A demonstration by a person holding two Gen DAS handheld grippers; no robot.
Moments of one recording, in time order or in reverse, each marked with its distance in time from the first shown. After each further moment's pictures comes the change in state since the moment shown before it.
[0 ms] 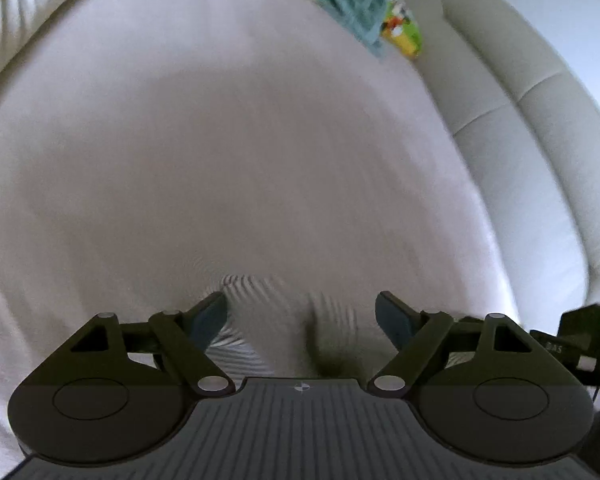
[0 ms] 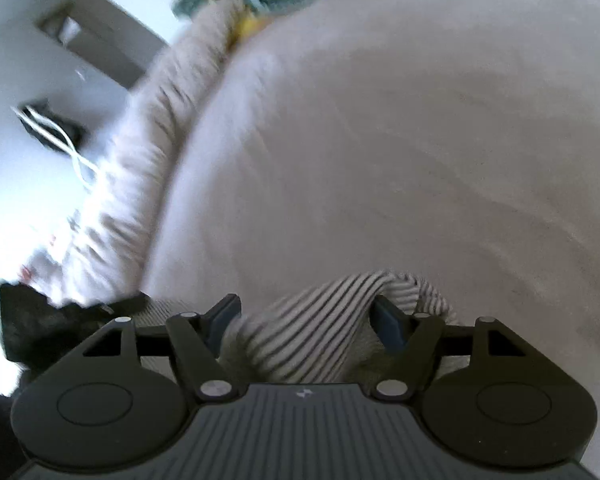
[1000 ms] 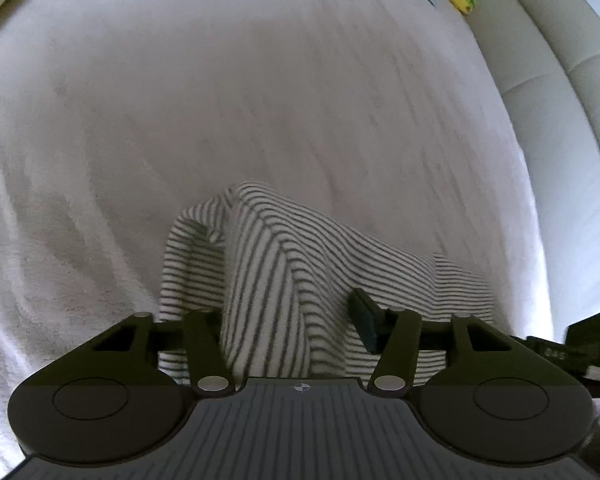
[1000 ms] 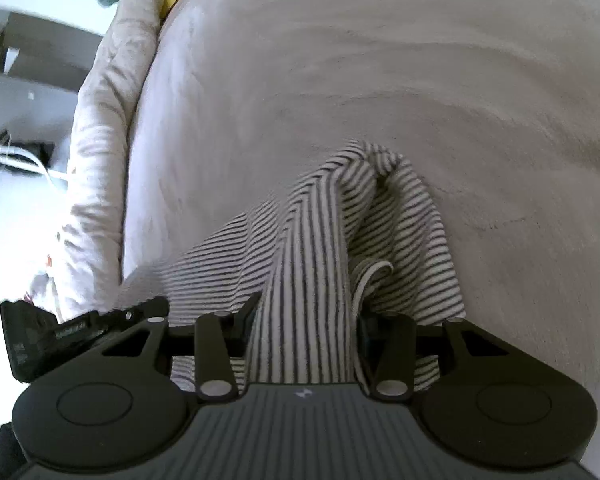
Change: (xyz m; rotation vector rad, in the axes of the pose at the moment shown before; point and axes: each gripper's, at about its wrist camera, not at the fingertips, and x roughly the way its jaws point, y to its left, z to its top) left arm 0.051 -0.034 -0.024 -0.066 0.138 0.111; right arm -0.017 -0.045 -0.052 0.192 0.134 0.004
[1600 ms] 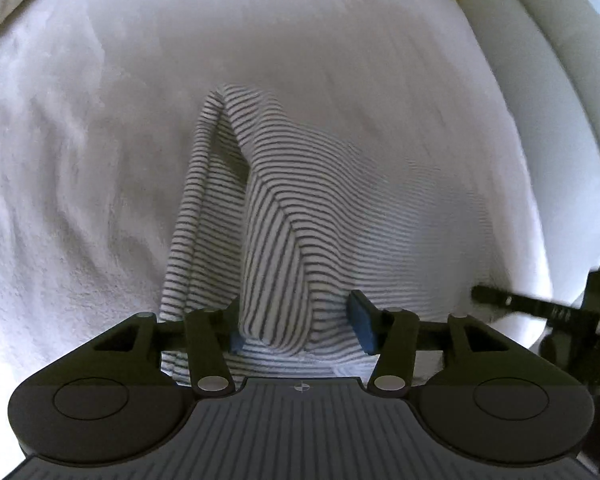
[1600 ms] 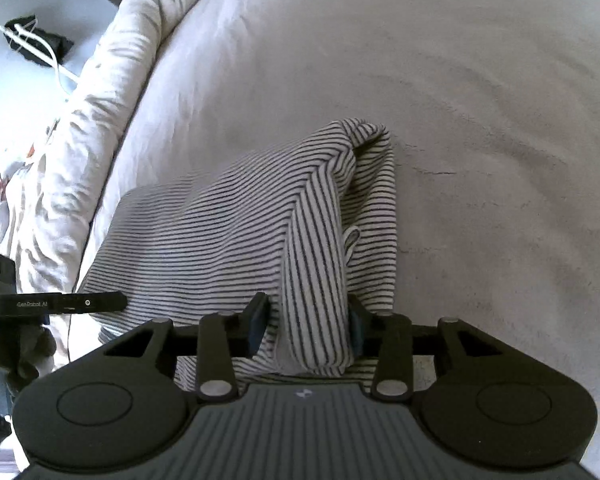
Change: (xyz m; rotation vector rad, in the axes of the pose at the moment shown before) left arm -0.032 0.002 -0.105 -0.017 0.003 0.016; right arm -0.064 0.007 -0.050 -0.287 0.055 -0.102
